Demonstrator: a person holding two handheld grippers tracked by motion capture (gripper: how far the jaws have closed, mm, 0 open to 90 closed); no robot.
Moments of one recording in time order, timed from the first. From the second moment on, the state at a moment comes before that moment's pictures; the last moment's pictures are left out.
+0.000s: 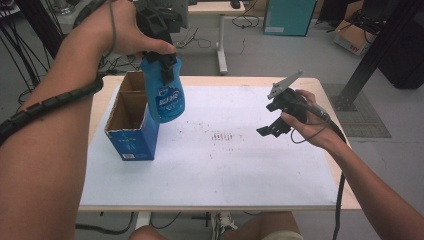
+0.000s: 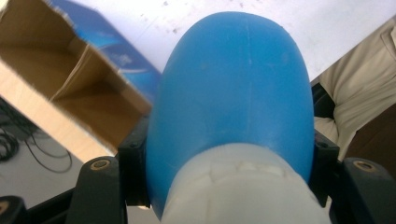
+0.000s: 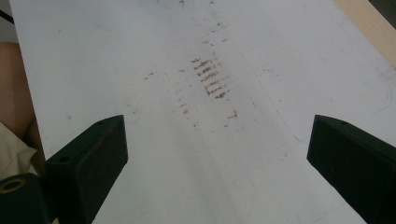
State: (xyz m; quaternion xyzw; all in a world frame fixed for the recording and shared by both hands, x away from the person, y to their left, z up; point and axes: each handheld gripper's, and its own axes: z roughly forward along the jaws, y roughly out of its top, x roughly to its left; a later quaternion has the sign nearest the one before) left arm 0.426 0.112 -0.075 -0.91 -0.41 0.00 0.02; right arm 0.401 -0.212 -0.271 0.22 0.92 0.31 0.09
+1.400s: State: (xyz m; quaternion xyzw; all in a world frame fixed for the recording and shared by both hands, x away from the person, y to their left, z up) left arm 0.455 0.208 -0.032 -0.74 -0.67 -0.04 -0.01; right arm 0.403 -0.222 -0.243 0.20 0.93 0.27 0.12
